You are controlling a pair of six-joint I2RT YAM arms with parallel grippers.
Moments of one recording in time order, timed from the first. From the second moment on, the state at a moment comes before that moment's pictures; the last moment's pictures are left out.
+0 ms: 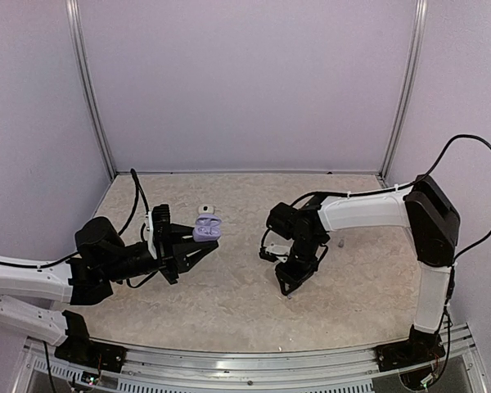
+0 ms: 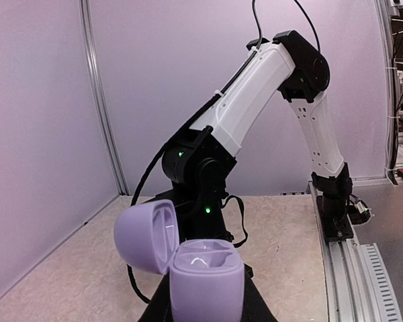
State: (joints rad) left arm -1.00 1.06 0.44 0.77 0.27 0.14; right arm 0.86 1.96 1.37 -0.90 -0.22 0.06
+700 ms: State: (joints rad) left arm -1.00 1.06 0.44 0.77 0.27 0.14; right arm 0.88 1.98 1.42 -0.94 -0.24 0.02
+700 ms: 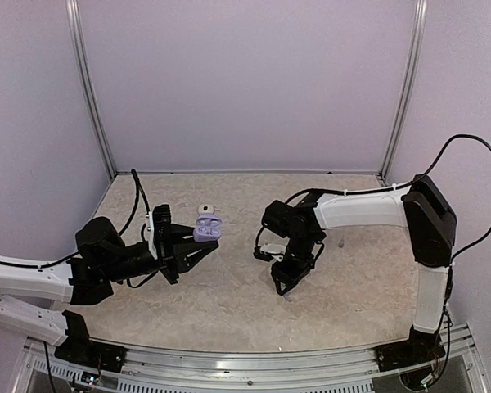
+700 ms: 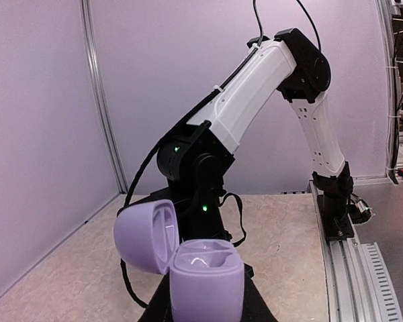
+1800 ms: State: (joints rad) left arm -1.00 1.06 0.44 0.77 0.27 0.14; right arm 0.91 2.04 1.45 -0.98 -0.20 0.03
